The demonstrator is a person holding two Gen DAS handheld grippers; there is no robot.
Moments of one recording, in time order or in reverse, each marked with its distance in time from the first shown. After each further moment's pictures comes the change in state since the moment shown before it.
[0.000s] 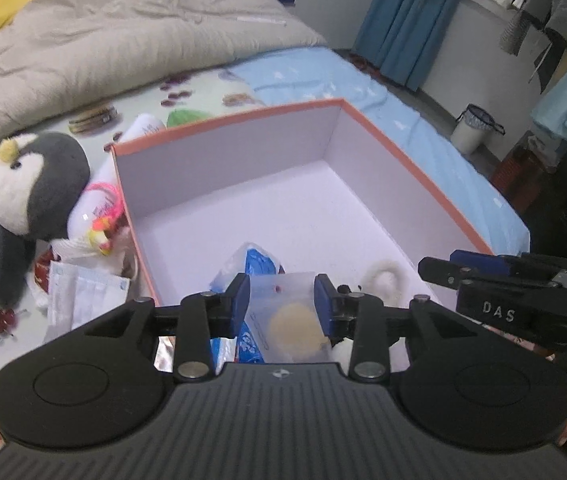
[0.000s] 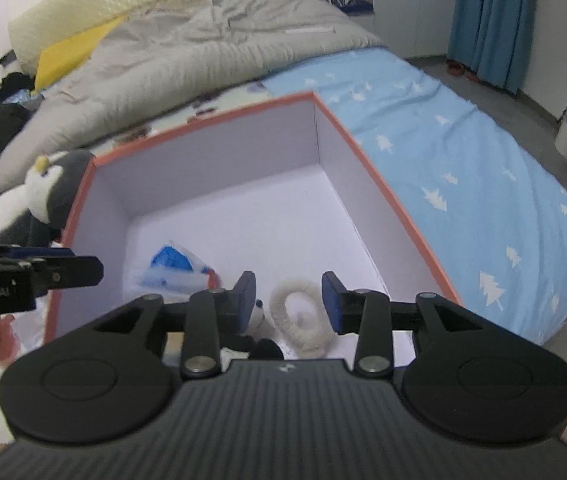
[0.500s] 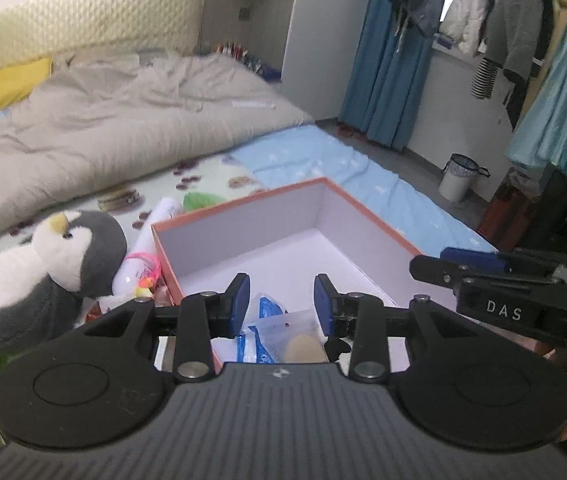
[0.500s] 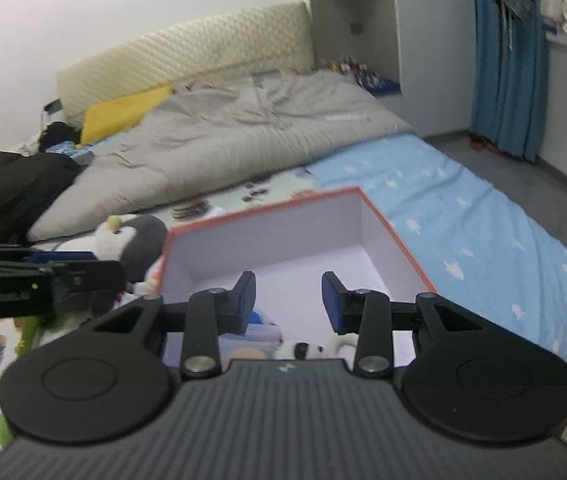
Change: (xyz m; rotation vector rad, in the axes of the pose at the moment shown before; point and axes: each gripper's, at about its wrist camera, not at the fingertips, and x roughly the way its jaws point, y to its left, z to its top) left arm -0.113 -0.004 -0.023 0.090 -0.237 0.013; right arm -0.085 0.035 -0.005 -0.040 -0.246 0.092
